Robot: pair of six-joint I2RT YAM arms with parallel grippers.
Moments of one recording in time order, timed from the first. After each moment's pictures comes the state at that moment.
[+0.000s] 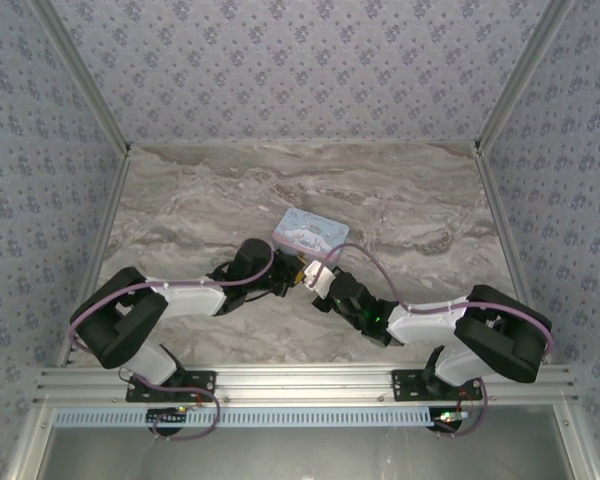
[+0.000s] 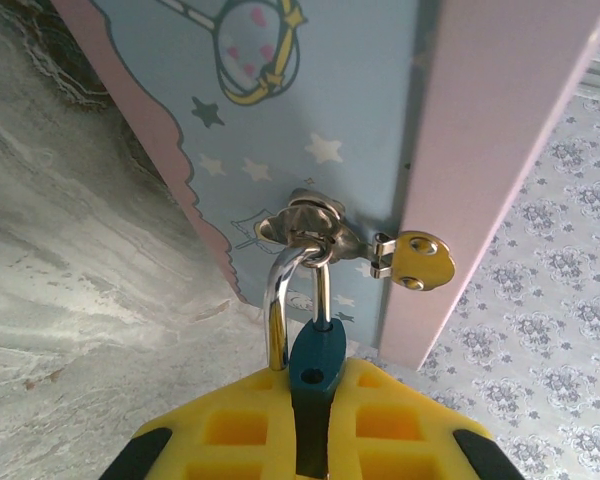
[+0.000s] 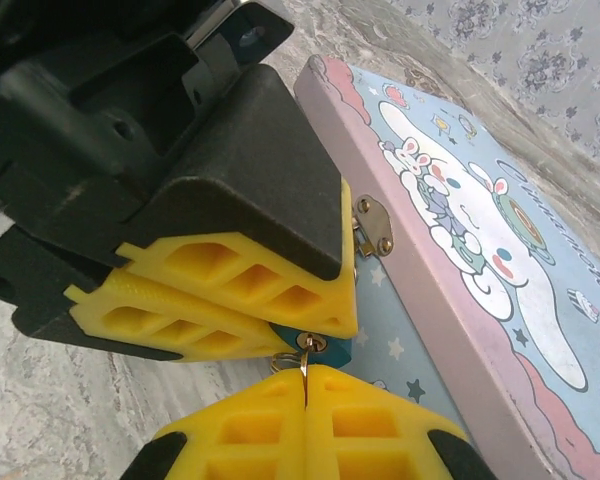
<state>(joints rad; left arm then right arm) -0.79 1.53 0.56 0.47 0.24 -1.69 1.01 1.41 0.39 0.59 0.35 -0.22</state>
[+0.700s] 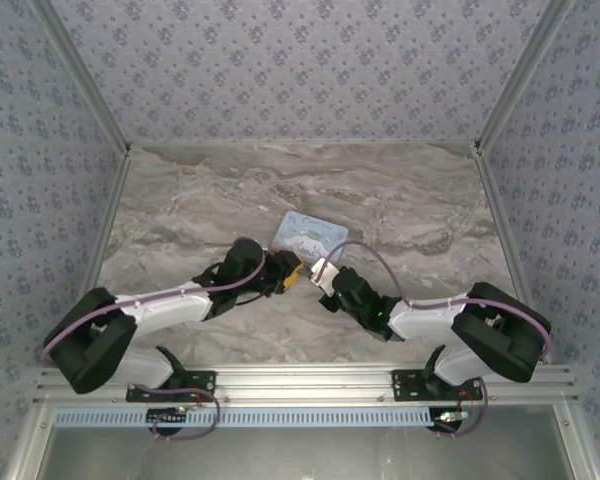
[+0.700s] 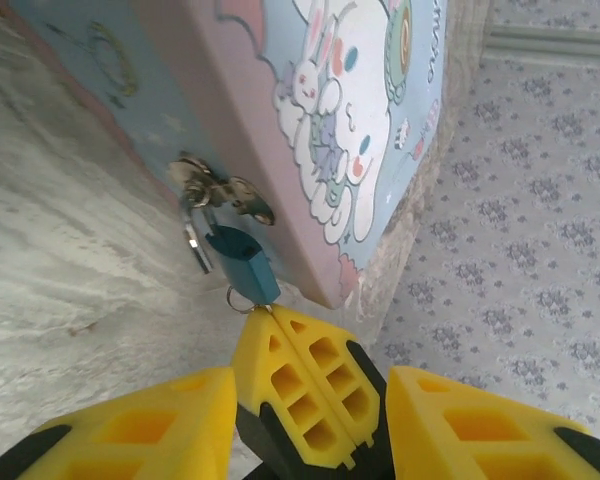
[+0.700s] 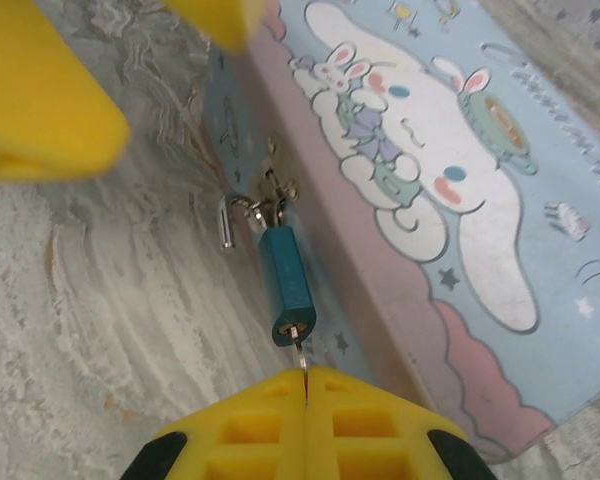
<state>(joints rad) -0.79 1.33 0.54 0.27 0.21 -1.56 0.94 1.42 0.39 0.47 0.30 -0.17</state>
